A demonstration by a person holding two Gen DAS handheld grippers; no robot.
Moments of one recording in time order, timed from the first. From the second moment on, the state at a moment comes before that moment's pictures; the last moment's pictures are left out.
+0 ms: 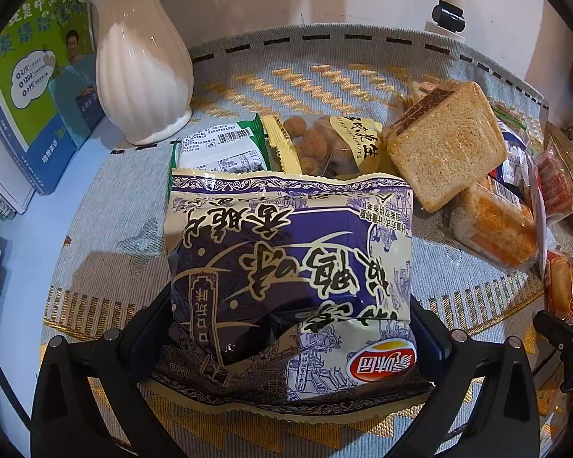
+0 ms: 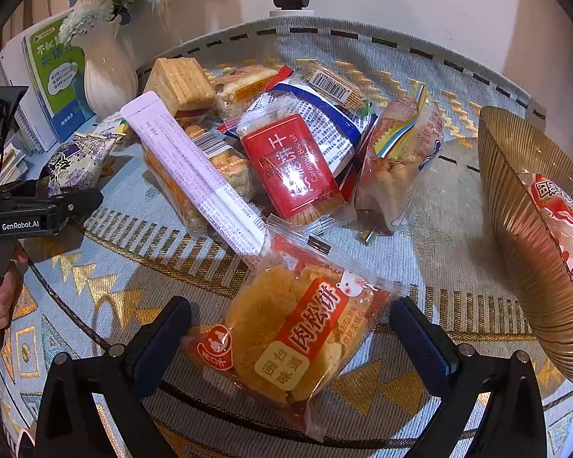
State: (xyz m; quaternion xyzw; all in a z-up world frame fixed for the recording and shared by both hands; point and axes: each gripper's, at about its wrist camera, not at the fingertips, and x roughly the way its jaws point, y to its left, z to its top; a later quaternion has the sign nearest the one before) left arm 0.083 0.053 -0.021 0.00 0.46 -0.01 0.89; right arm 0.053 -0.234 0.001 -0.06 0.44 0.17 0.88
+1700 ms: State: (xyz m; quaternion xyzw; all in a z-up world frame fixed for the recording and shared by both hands) left arm 0.079 0.053 -0.018 0.00 0.45 -0.01 0.89; right arm 0.036 -0.252 0.011 0.00 0.41 0.21 0.89
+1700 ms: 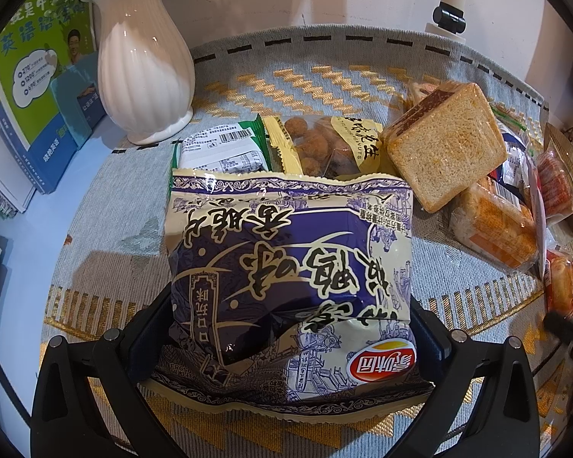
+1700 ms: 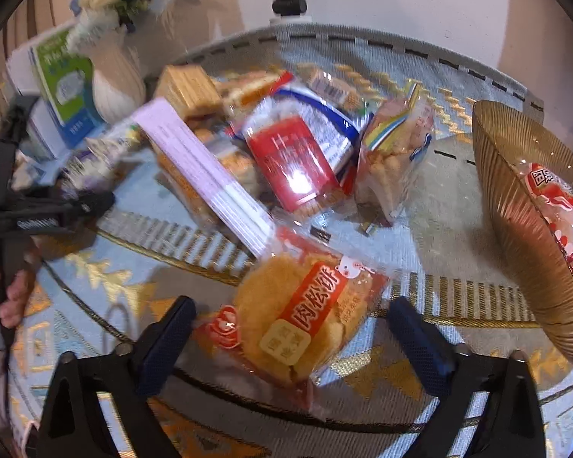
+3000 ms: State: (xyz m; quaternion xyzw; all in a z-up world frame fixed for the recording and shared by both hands) left arm 0.037 0.047 0.043 -0.03 0.36 0.05 0.93; right arm 0.013 -0.290 0.072 0.10 0.30 0.33 0.89
